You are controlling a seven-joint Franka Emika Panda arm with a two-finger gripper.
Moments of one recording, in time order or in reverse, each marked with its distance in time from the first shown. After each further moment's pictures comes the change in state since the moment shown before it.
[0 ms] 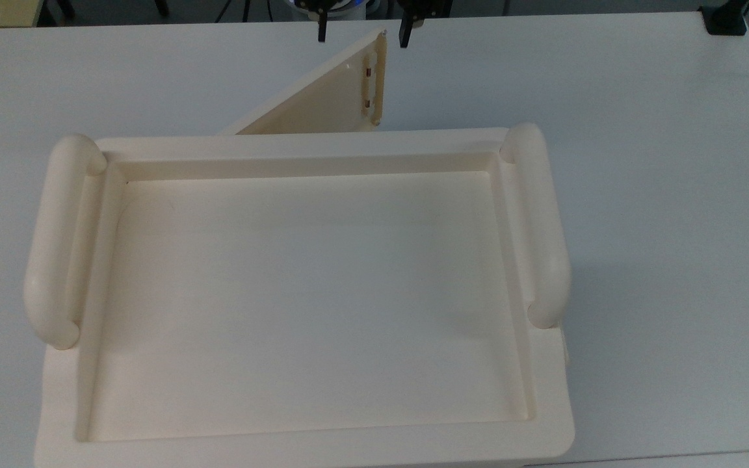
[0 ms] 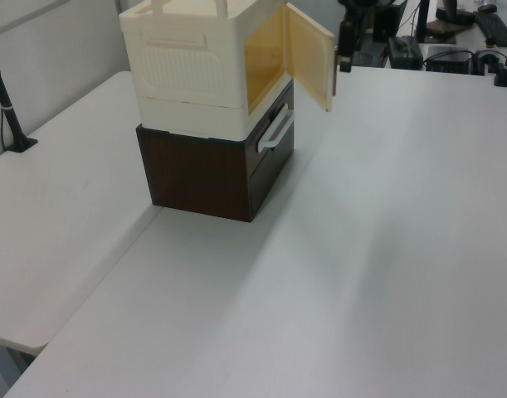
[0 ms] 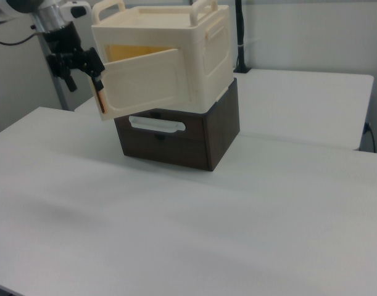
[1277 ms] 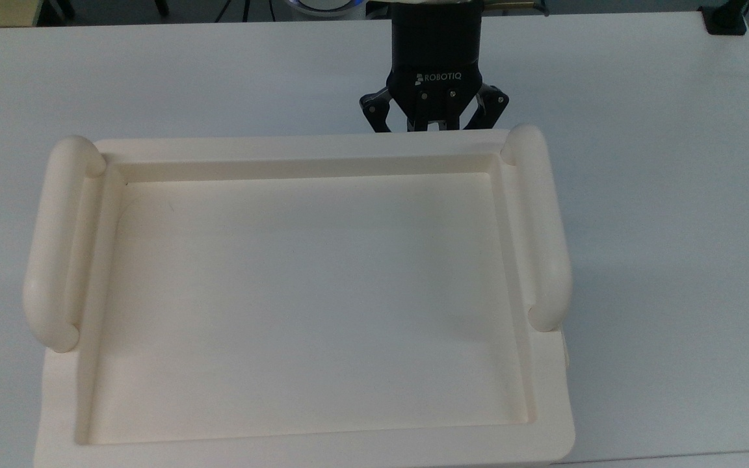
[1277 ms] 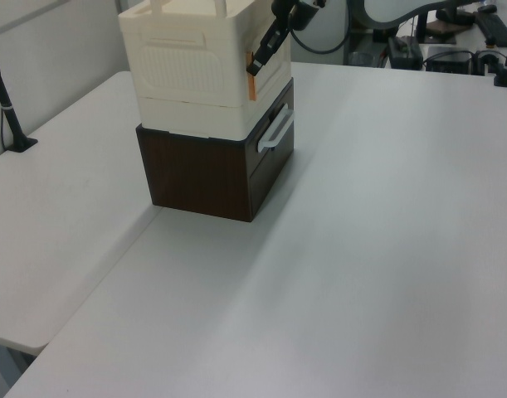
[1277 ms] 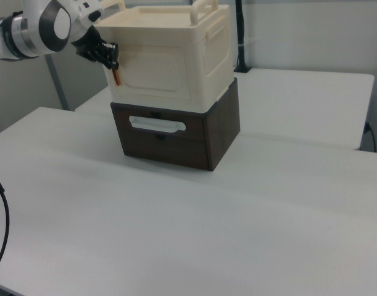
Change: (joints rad) arm 0.013 0.174 0.004 -0.022 -0.004 0.756 -0.010
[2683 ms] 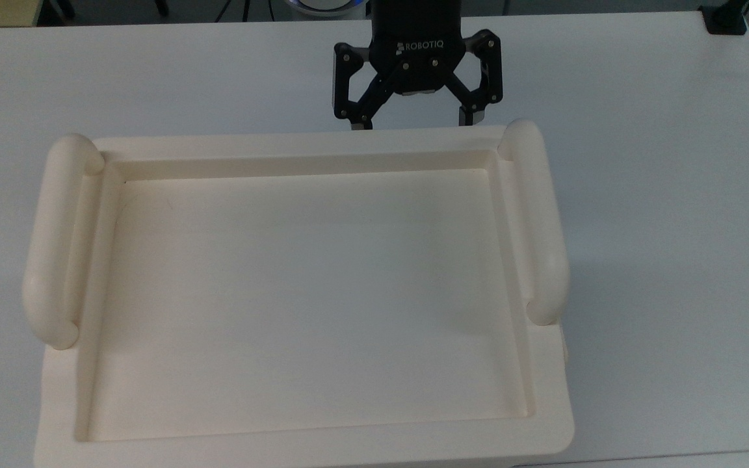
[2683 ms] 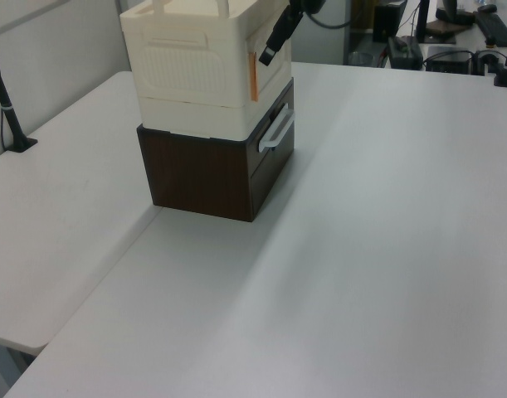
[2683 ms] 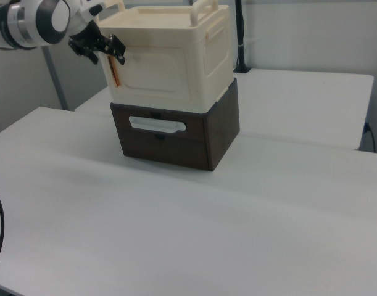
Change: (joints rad) arm -0.025 -0.041 0.000 0.000 0.068 -0.074 -0.057
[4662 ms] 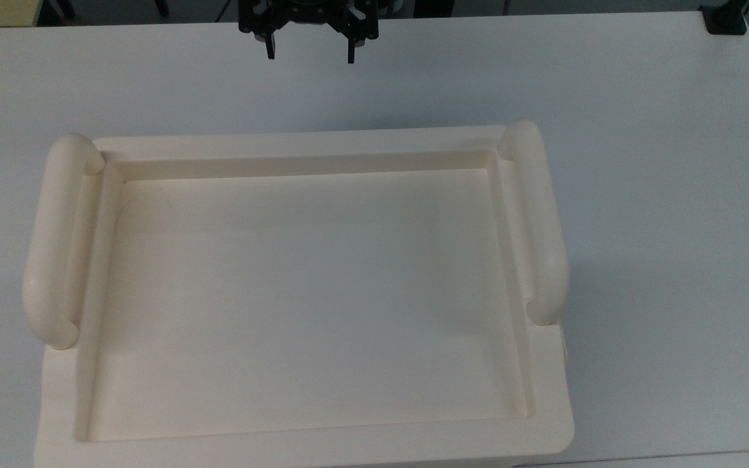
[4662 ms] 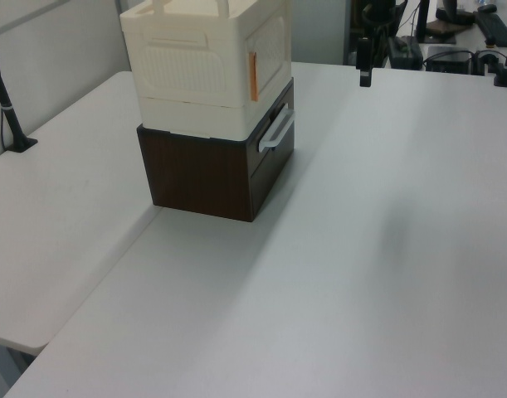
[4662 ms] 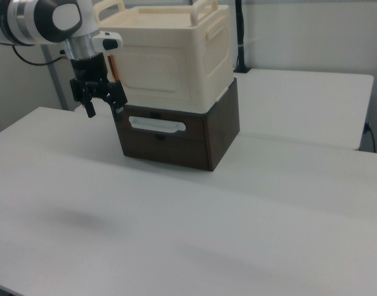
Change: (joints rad) arm -0.126 -0.189 -0.011 -0.188 0.039 -0.605 0.000
